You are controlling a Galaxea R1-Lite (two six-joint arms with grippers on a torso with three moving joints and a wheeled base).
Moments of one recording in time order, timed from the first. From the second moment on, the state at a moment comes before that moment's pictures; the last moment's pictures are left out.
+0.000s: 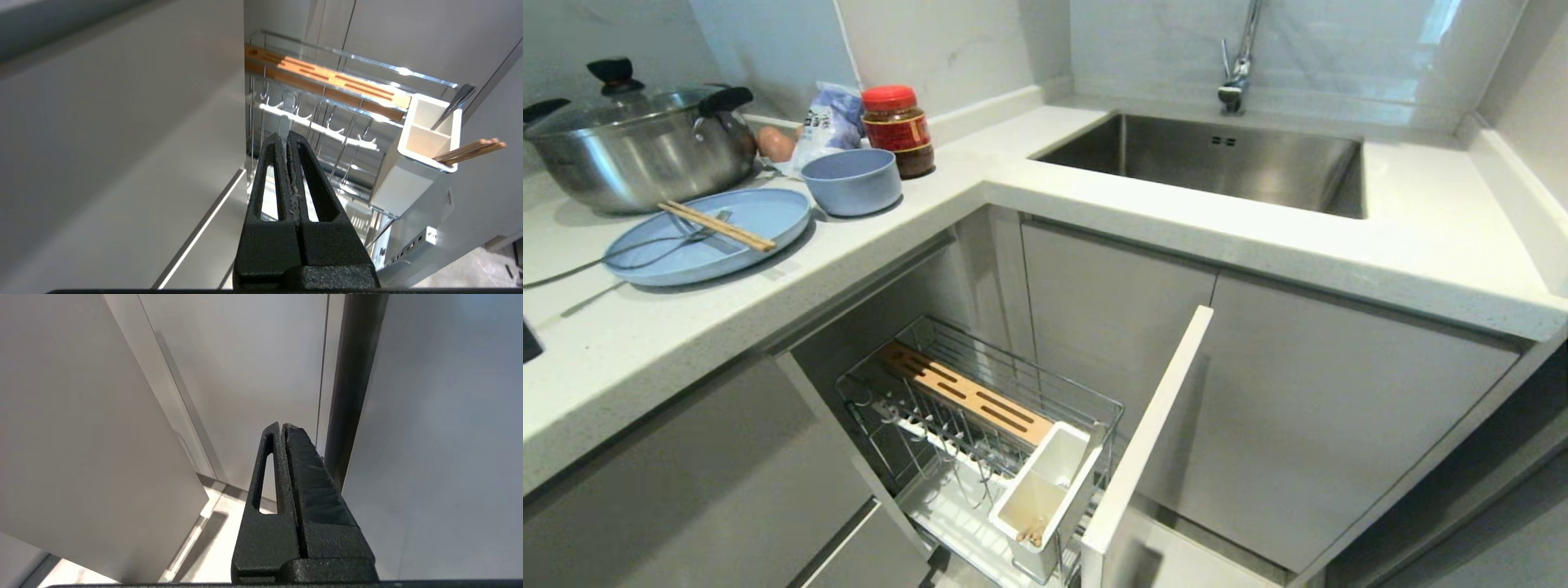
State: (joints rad) left arm 0.01 0.00 0.00 0.00 0.00 0.00; right arm 0.00 0.00 0.00 -0.01 -0.05 0.10
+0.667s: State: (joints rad) left arm 0.01 0.00 0.00 0.00 0.00 0.00; right arm 0.00 0.00 0.00 -0.01 -0.05 0.10
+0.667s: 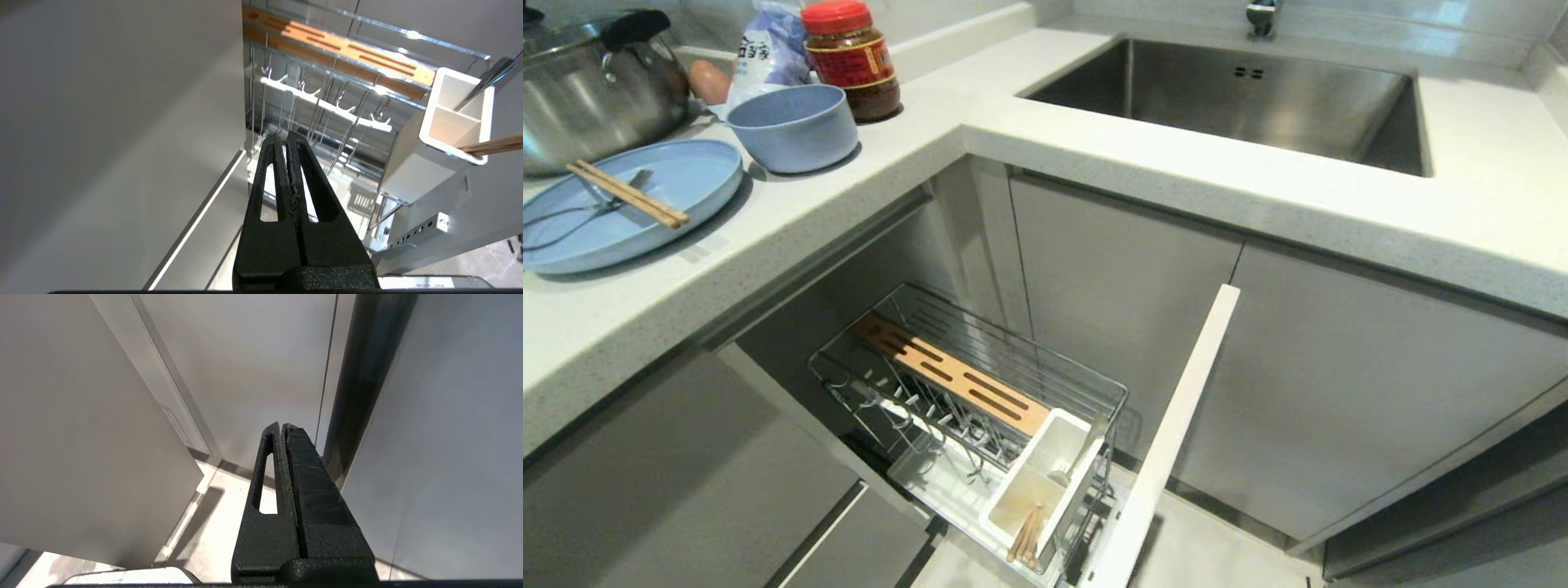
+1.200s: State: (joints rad) left arm 0.01 0.00 0.00 0.00 0.00 0.00; right arm 0.00 0.00 0.00 -0.01 -0.05 0.10
